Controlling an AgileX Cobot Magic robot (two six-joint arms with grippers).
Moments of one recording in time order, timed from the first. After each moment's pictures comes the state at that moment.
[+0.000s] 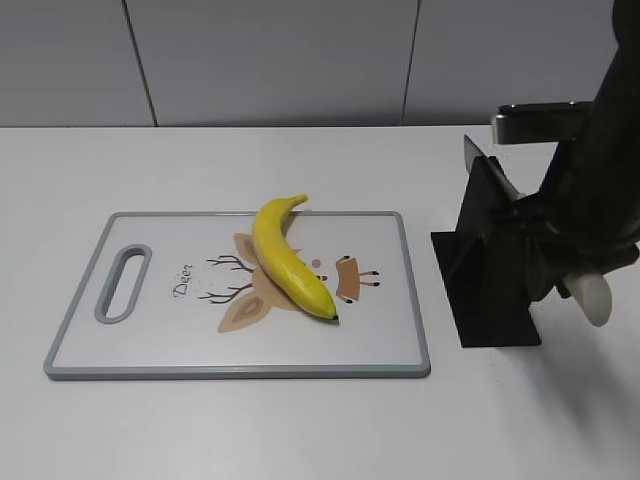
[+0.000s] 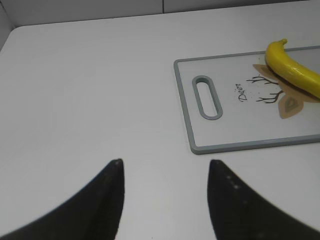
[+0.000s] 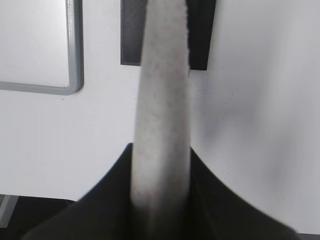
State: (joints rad) left arm -0.17 -0.01 -0.49 -0.02 1.09 0.10; right arm 0.41 1.59 -1.07 0.06 1.04 0.33
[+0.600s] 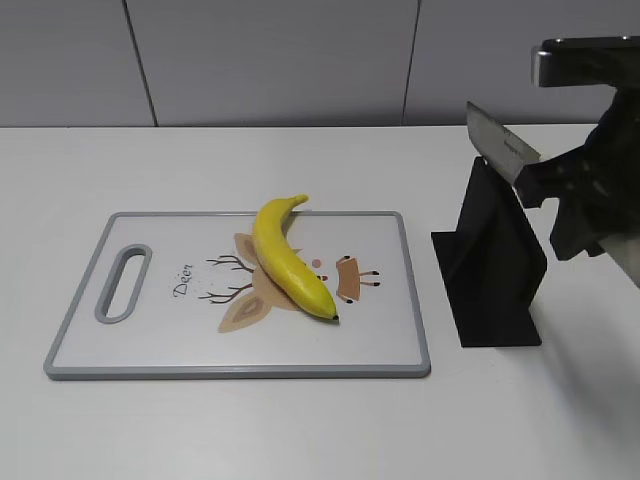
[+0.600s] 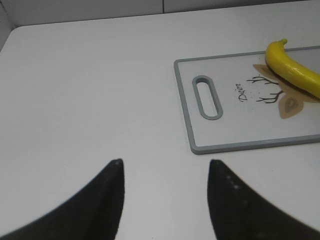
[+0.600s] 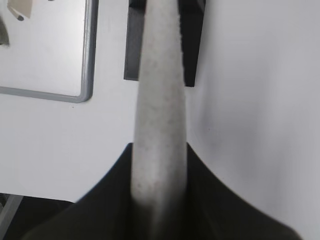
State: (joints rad) left arm -0.17 -0.01 -0.49 -0.02 1.09 0.10; right arm 0.42 1.43 -1.07 0.02 1.04 0.31
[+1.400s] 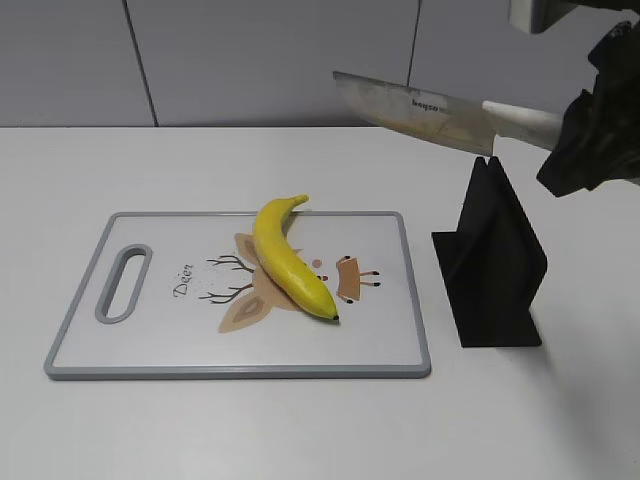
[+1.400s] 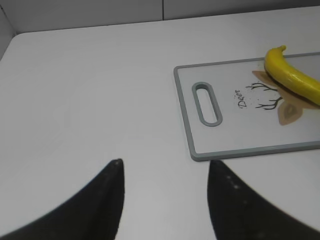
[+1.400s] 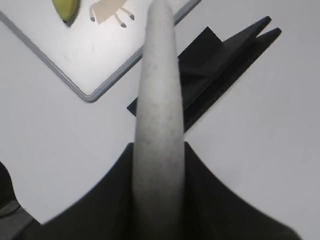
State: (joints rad) left arm -0.17 0.01 -0.50 -0.02 1.06 0.10; right arm 0.42 1.37 -1.17 0.08 1.02 -0.37
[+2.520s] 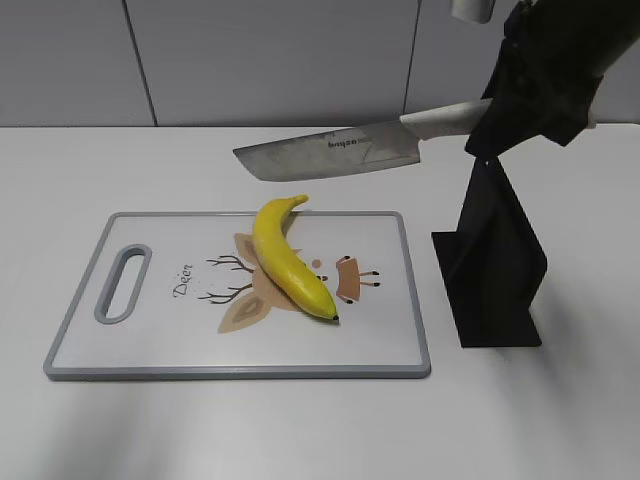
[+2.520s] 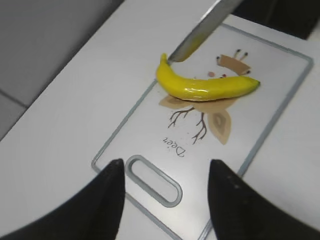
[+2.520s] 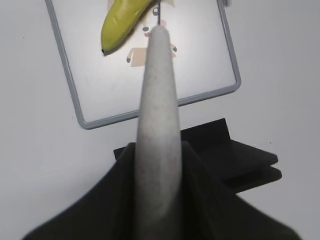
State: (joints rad) left arm -0.17 1.05 -1.05 -0.52 0.94 1.10; right arm 0.32 1.66 -1.45 0.37 1.12 -1.08
